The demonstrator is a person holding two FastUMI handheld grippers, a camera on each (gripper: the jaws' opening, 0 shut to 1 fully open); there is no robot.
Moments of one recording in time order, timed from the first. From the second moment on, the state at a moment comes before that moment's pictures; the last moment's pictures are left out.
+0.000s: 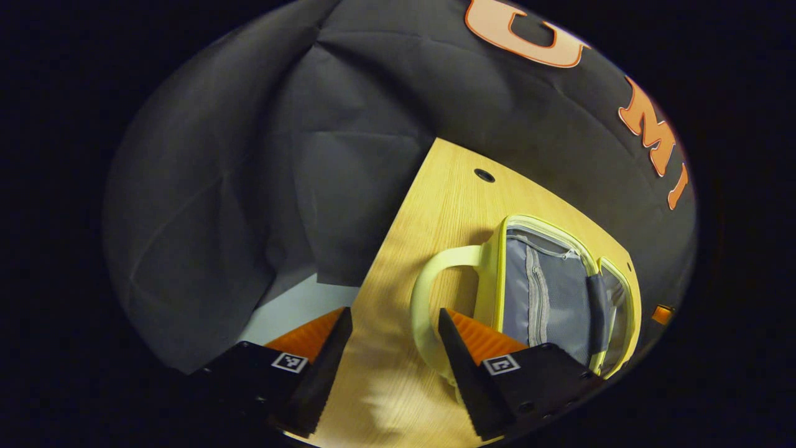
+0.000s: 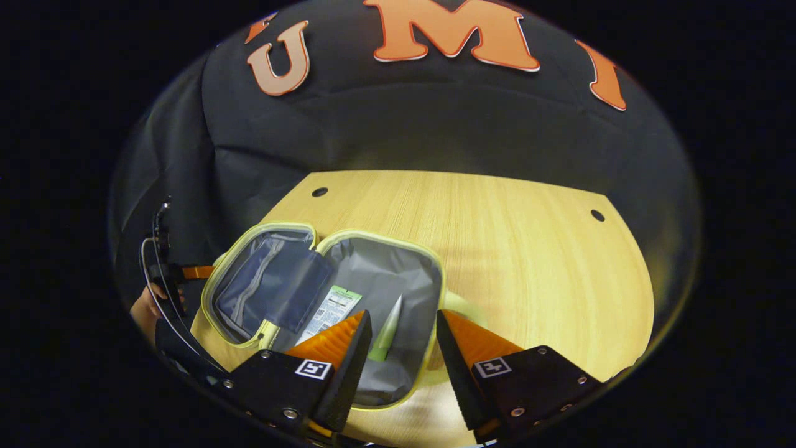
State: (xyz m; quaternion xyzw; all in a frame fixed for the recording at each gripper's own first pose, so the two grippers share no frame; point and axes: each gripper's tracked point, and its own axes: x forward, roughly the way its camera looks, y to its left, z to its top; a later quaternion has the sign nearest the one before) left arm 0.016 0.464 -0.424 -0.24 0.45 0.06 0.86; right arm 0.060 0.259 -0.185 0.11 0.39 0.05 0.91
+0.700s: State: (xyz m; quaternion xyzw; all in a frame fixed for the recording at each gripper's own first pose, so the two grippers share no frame) left arm 0.048 0.453 -0.334 -0.16 0.38 0.03 0.91; right arm 0.043 0.180 -0.128 0.06 0.29 0.00 0.95
